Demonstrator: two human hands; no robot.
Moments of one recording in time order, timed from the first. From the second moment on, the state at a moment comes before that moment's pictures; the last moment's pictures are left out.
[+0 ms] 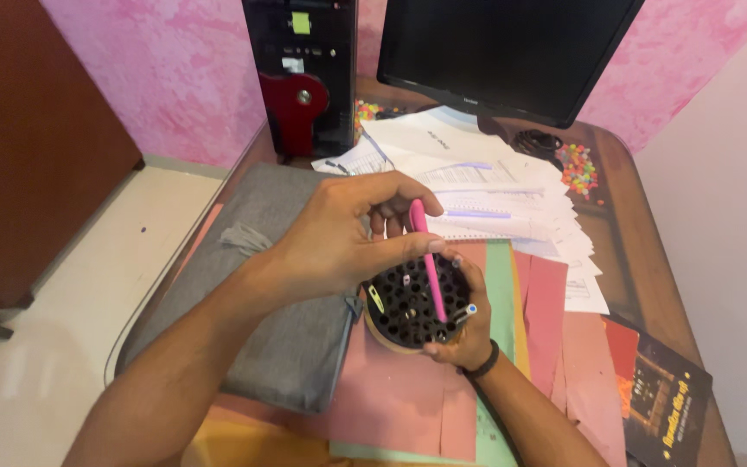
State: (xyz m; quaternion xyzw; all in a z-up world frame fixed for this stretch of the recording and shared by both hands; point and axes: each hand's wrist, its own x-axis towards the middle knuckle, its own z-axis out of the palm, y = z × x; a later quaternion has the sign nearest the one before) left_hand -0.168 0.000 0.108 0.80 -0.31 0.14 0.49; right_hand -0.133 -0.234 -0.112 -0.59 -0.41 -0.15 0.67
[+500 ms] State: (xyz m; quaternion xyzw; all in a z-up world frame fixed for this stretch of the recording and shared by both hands) left_hand -0.171 -0.034 0.073 0.78 -0.43 0.25 0.36; right_hand -0.133 -0.243 -0.115 -0.67 -0.37 -0.17 0.62
